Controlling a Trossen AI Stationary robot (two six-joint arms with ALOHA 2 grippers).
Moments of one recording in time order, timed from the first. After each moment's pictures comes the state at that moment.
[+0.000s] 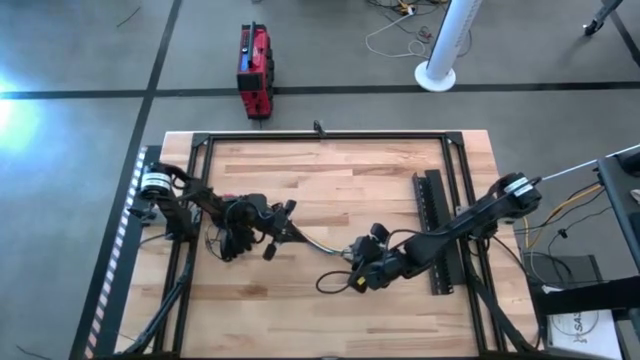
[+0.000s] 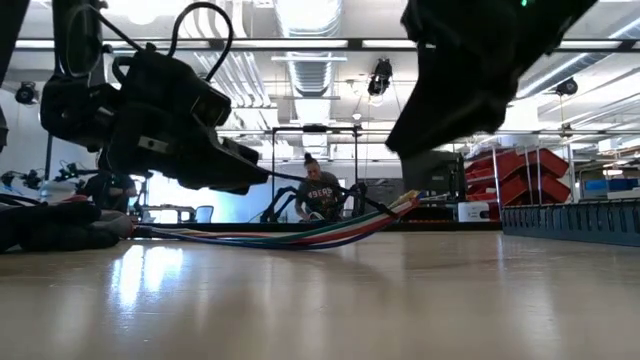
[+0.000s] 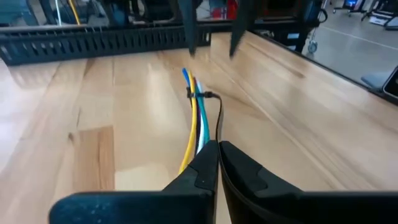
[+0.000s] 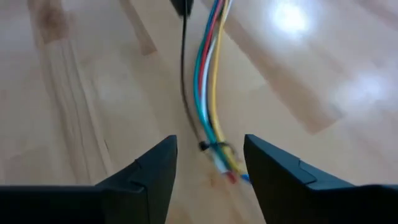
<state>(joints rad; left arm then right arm) 0.09 1.74 0.33 1.15 0.43 0.09 0.45 1.75 1.00 -0.25 0.58 0.74</state>
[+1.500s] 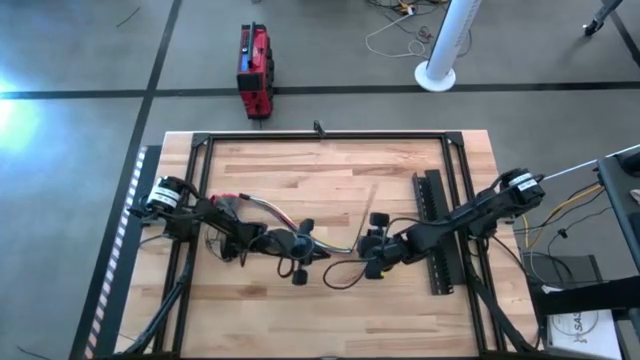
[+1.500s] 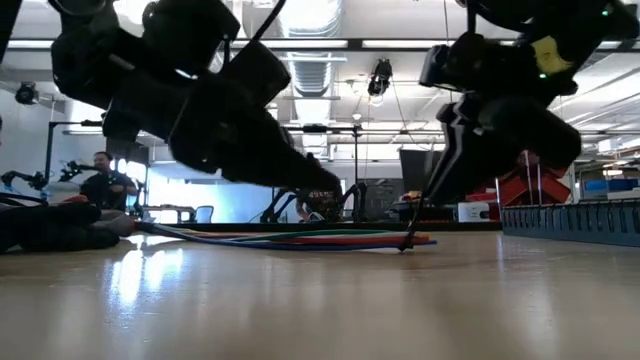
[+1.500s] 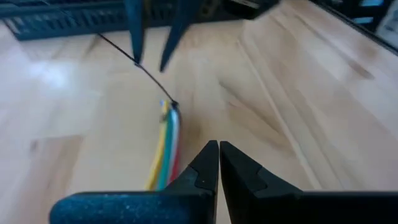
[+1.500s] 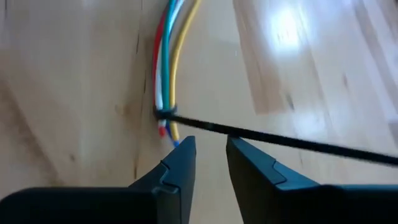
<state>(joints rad) -0.24 1.84 0.68 0.80 -0.12 -0.04 0.35 1.70 0.84 -0.25 0.49 0.24</state>
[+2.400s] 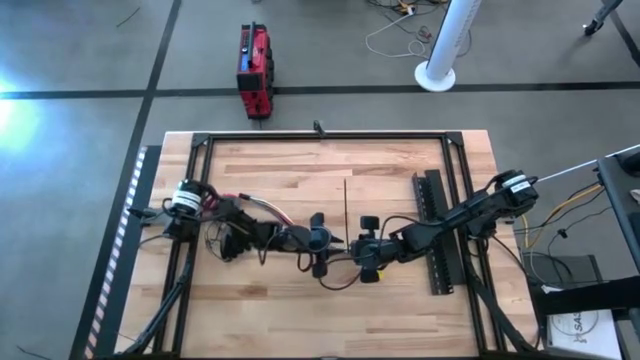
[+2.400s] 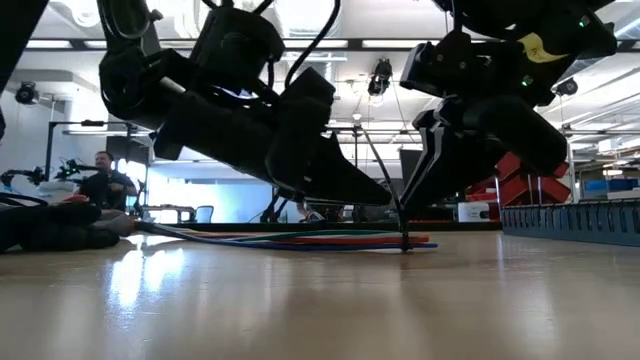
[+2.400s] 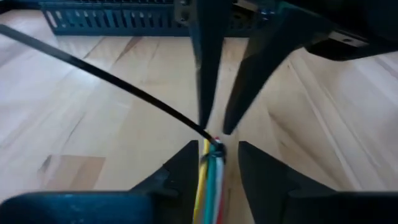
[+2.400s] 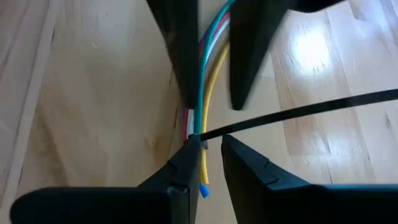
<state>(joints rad) -0.17 2.00 0.83 0.83 -0.20 -0.13 0.33 1.75 0.84 -0.09 0.39 0.13</state>
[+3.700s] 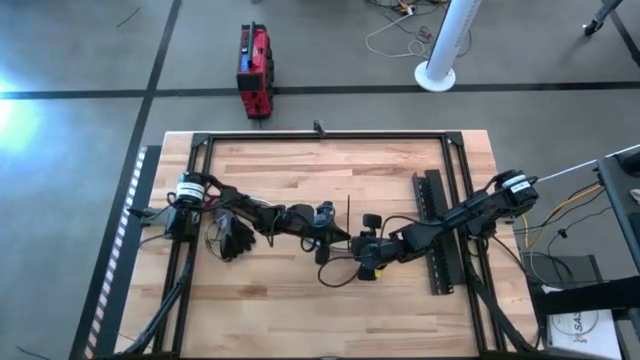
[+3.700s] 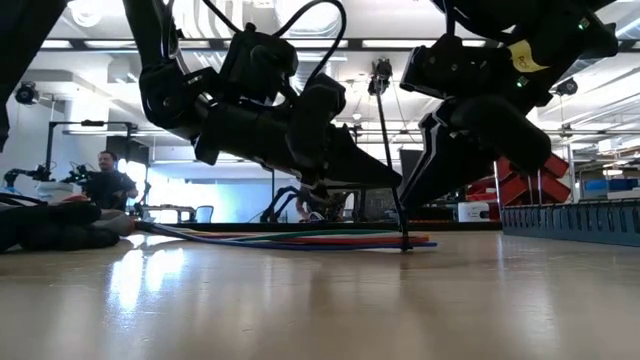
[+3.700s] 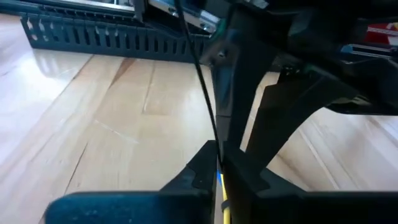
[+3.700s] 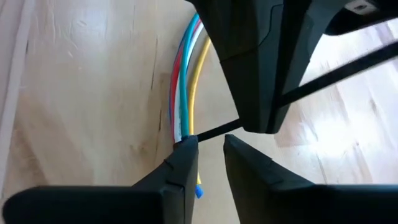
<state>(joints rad) -0.03 2.01 0.87 0.88 0.10 -0.14 0.33 1.75 0.83 -0.10 0.44 0.22</state>
